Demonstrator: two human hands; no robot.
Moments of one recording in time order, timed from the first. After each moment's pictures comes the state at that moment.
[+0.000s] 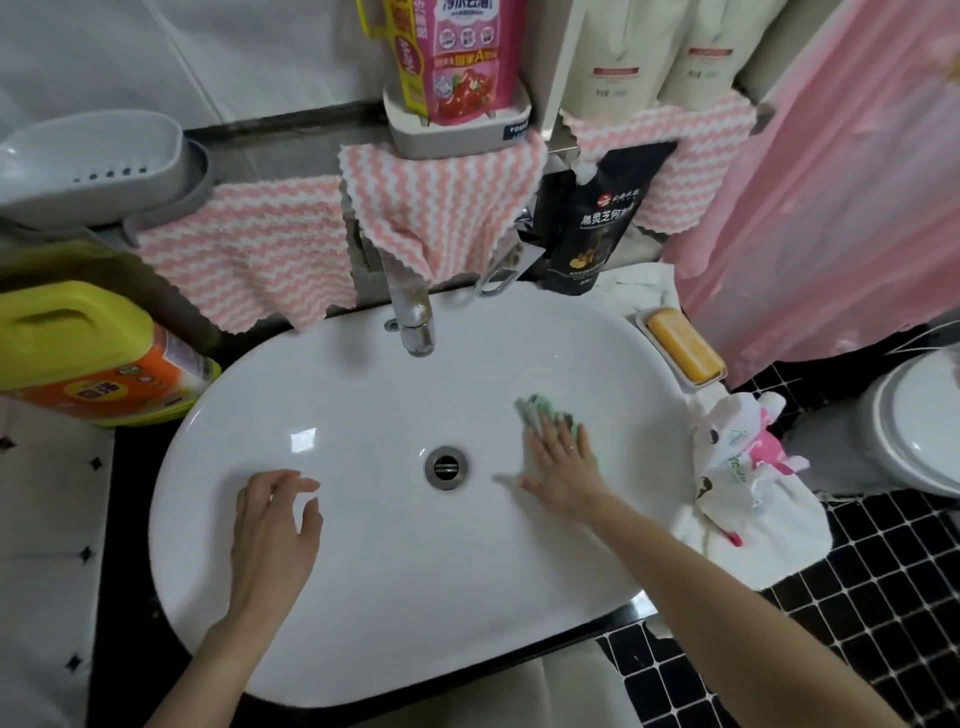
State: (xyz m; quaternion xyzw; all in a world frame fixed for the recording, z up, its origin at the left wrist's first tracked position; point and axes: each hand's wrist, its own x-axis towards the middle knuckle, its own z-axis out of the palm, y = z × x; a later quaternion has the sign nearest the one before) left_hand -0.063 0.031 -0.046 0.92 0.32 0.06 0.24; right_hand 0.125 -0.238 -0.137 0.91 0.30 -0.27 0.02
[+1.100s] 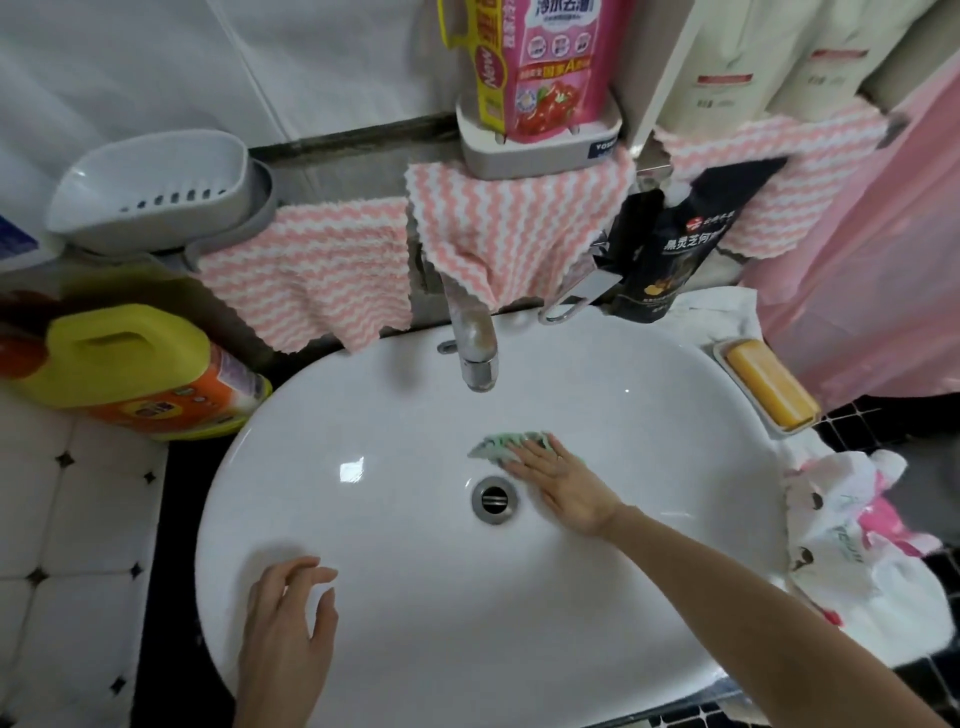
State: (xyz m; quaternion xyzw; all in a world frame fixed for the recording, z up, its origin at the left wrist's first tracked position) left_hand -0.116 0.042 -0.074 0.91 0.31 0.15 0.25; right_hand 0.167 -0.188 -0.218 0.80 0.58 -0.09 -0.15
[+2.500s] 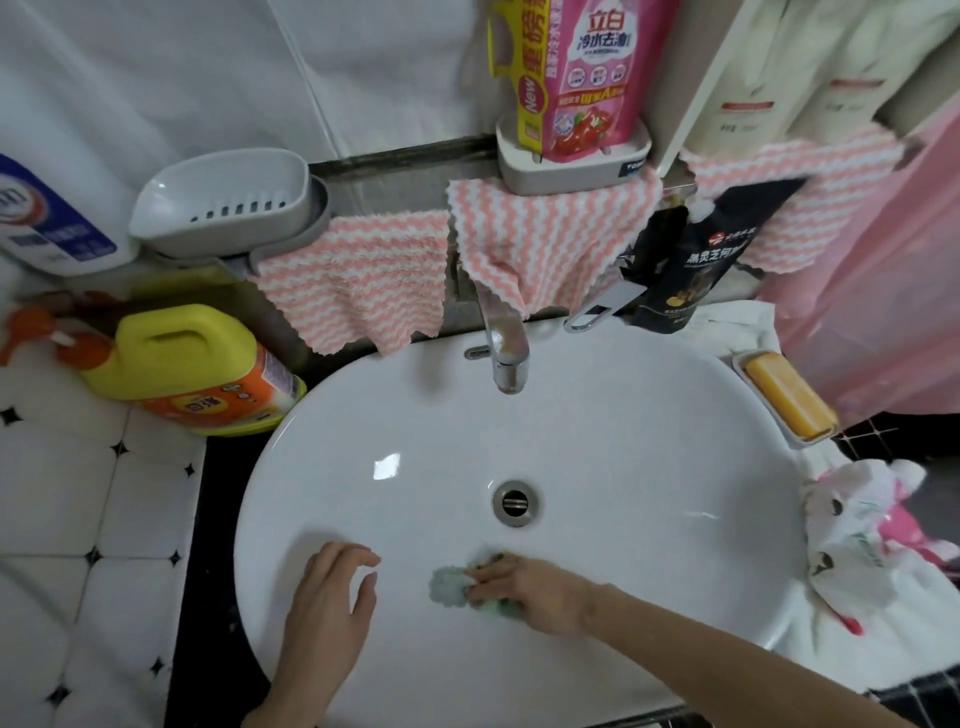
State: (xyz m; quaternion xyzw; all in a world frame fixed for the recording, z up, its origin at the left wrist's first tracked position) left_hand -0.110 0.046 -0.063 0.91 0.29 0.04 0.29; right_hand 0.049 -0.158 -0.155 0.70 0.56 -0.37 -0.24
